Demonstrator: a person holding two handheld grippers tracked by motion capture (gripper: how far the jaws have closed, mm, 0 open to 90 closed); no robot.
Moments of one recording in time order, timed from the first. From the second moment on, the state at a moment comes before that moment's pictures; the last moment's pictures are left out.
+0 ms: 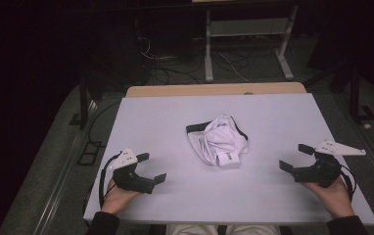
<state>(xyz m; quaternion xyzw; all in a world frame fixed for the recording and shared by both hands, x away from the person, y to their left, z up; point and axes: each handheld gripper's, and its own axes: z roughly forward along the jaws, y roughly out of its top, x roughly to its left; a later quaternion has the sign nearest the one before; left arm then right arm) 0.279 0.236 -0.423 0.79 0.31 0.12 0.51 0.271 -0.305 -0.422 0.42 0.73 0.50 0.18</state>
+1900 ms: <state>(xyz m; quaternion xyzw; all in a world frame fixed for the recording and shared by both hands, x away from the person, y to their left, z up) 0.340 0.193 -0.370 0.80 0.31 0.11 0.51 0.350 -0.258 -0.368 0.39 0.78 0.46 0.15</state>
